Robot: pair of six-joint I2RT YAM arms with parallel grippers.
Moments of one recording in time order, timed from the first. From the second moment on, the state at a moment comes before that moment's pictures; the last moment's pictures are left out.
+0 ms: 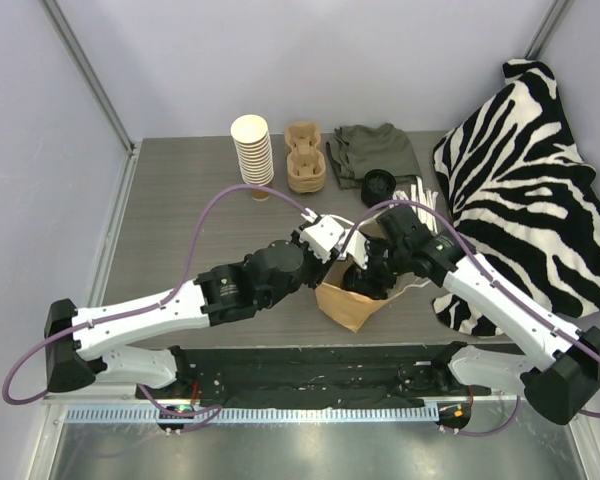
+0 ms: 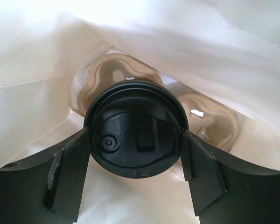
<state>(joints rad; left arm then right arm) -1.21 1.22 1.07 -0.16 -0.44 -0.04 0.63 1.14 1.02 -0.87 -0.36 -0.68</state>
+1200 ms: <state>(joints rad) -0.91 1.49 1.53 -0.47 0.04 -0.26 0.64 0.97 0.83 -0.73 -0.29 -0.70</state>
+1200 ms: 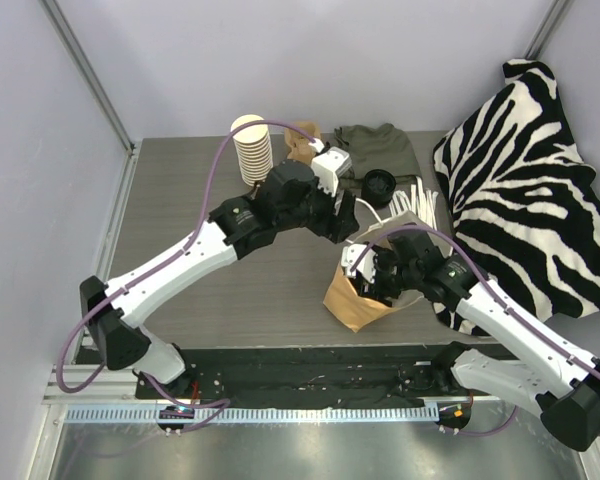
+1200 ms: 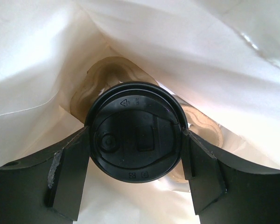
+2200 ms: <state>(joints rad) -0.86 1.78 1.85 -0.66 0.43 -0.17 0.64 0.93 0.80 -0.69 -0.29 -0.71</state>
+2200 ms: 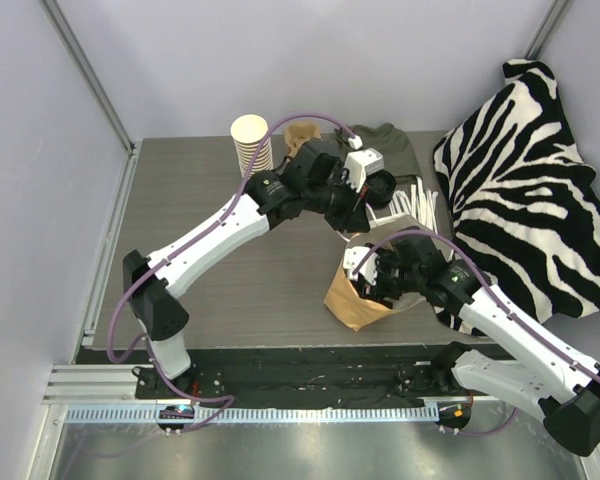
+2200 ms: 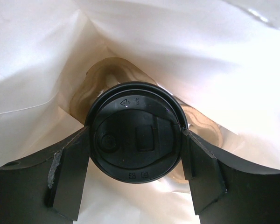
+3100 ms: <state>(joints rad) -0.94 1.63 1.75 -0.65 0.37 0.01 0.65 0.71 0.67 -0.56 -0.15 -0.72</state>
